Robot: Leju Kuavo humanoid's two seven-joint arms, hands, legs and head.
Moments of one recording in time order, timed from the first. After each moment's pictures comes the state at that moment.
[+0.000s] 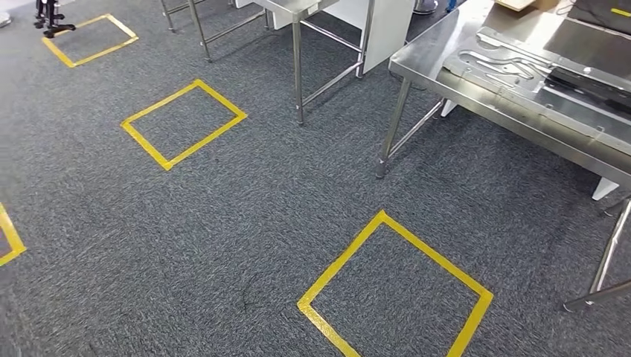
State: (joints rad) left arm -0.05 -0.10 0.99 -0.22 -1.00 0.09 -0.31; right arm -0.02 0.11 -0.76 -0.17 0.84 -0.08 -0.09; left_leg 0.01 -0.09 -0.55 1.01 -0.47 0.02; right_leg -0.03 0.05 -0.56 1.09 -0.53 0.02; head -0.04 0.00
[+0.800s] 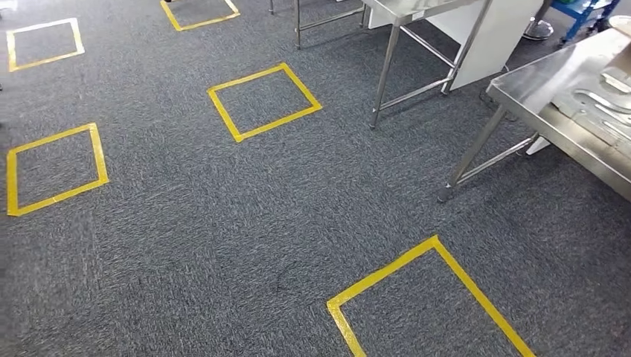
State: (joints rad) left arm -0.05 -0.10 1.00 -0.22 -1.00 0.08 -0.30; right arm -0.03 0.09 -0.76 -0.17 0.86 -0.08 -0.09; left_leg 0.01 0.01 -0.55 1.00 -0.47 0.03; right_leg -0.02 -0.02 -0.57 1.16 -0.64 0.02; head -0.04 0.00
